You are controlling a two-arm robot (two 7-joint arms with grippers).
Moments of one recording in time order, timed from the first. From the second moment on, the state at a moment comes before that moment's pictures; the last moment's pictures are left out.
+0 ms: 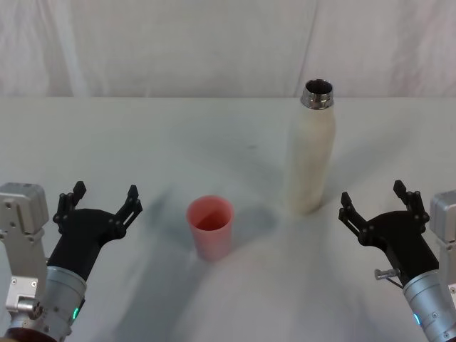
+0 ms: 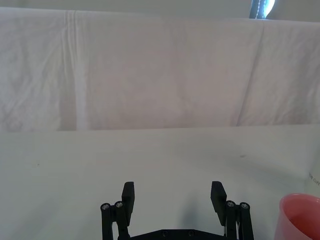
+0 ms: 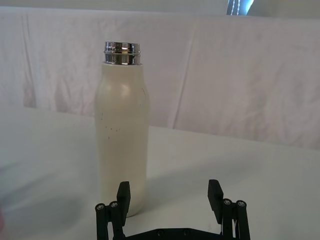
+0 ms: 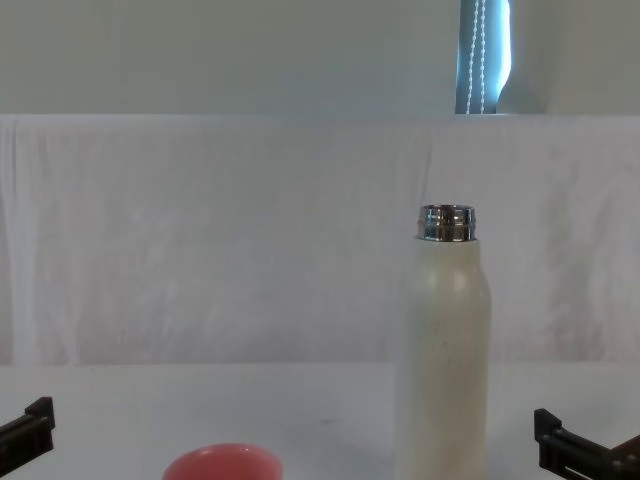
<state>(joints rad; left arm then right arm) 0.27 0.24 0.04 -1.85 -0.25 -0.02 -0.02 -0.17 0.19 -0.26 -1.77 0.07 -0.06 -0.03</state>
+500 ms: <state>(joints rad) 0.27 0.24 0.04 -1.85 -0.25 -0.02 -0.02 -0.17 0.19 -0.26 -1.77 0.07 -0.06 -0.03</state>
